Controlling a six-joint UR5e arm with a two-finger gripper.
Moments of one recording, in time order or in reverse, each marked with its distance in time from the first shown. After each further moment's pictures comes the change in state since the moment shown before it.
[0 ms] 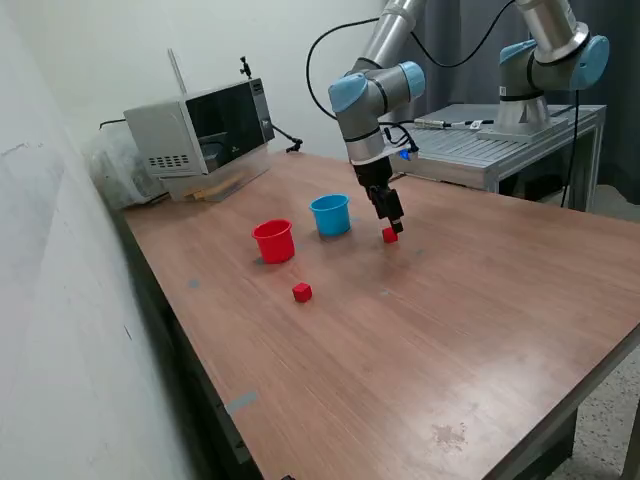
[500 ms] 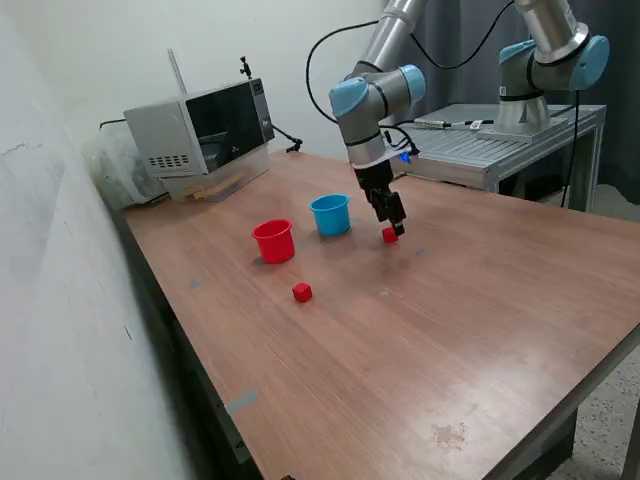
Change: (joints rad) arm 0.005 0.013 -0.002 -0.003 -0.006 -0.044
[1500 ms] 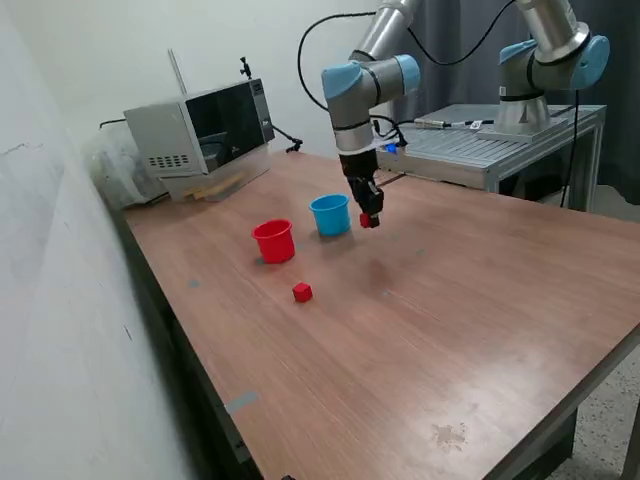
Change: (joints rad) arm 0.002 -0.028 -0.066 -0.018 -0.077 -0.028
